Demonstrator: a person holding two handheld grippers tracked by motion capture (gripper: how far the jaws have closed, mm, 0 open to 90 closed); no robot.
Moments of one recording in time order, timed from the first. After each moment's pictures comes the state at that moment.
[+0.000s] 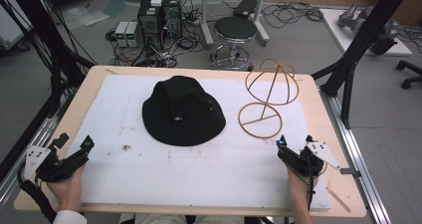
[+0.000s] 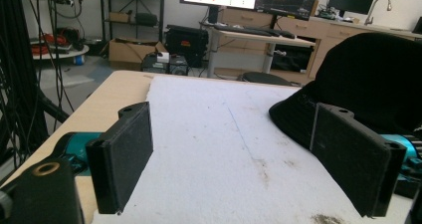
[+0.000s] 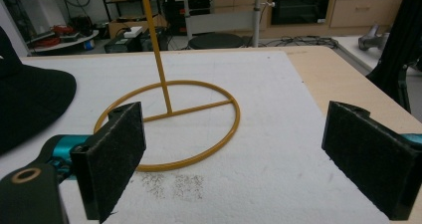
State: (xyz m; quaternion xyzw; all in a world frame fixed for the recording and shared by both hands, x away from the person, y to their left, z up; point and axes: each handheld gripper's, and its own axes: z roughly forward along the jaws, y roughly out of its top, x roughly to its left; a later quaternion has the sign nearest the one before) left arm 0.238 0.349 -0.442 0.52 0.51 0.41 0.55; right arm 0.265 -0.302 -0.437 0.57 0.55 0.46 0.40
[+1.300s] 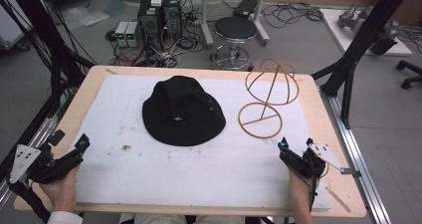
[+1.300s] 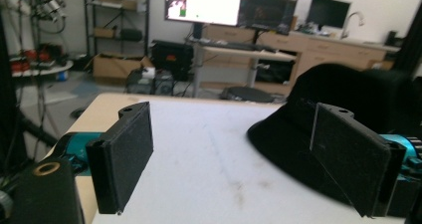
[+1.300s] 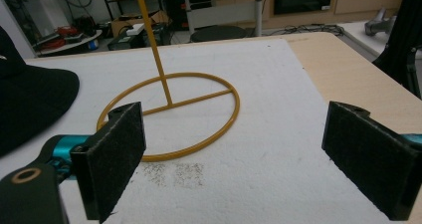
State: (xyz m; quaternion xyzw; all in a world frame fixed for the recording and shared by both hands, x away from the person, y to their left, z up) left arm 0.225 0.345 -0.408 0.52 0.47 0.41 0.58; right arm 0.261 -0.308 -0.440 0.58 0.55 0.47 0.38
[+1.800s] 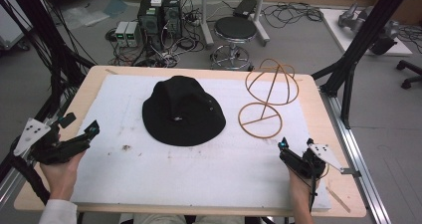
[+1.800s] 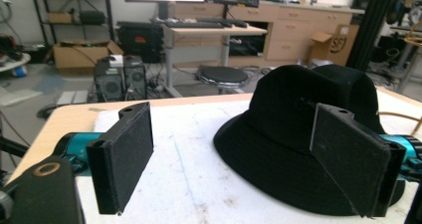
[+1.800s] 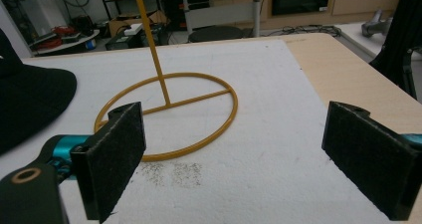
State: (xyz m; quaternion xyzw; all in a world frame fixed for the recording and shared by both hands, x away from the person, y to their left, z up) left arm 0.256 0.322 -0.356 0.60 0.45 0.36 0.56; right arm 0.261 -0.307 -0.440 0.58 0.54 0.47 0.38
